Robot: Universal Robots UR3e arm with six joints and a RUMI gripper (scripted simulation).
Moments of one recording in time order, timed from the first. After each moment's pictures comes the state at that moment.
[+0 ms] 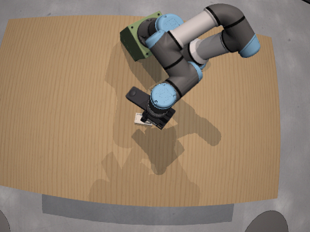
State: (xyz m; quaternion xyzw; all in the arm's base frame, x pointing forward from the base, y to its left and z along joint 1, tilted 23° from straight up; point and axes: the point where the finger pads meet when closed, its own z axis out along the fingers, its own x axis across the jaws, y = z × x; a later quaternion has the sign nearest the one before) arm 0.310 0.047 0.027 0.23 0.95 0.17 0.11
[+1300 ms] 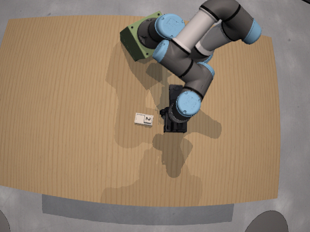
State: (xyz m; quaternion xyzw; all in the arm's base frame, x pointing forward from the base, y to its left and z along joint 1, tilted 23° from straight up) arm 0.307 0.125 0.044 0.65 0.73 0.20 0.02
